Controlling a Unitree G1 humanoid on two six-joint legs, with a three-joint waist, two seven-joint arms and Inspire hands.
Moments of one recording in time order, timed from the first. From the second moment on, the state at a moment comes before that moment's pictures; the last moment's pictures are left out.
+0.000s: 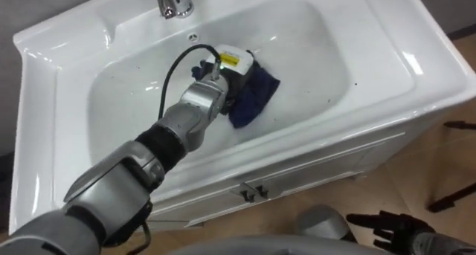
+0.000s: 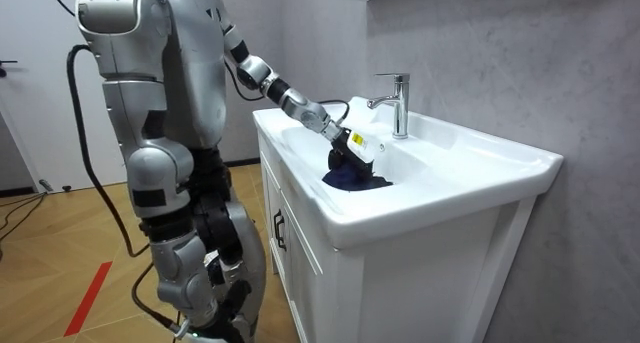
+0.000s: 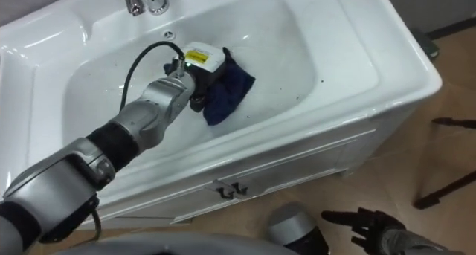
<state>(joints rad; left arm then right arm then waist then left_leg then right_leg) -0.61 0.16 -0.78 0.71 0.94 0.21 -0.18 -0.10 -0.44 -0.02 1.46 0.34 0.09 0.30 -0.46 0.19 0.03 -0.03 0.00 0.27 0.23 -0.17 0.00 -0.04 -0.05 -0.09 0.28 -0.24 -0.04</state>
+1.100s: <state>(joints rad) -0.64 0.14 -0.79 0.46 0.78 0.06 -0.18 -0.10 -0.46 0.03 1.45 0.35 0.09 0.31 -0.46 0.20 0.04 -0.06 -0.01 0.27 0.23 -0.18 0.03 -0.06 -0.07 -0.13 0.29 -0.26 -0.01</state>
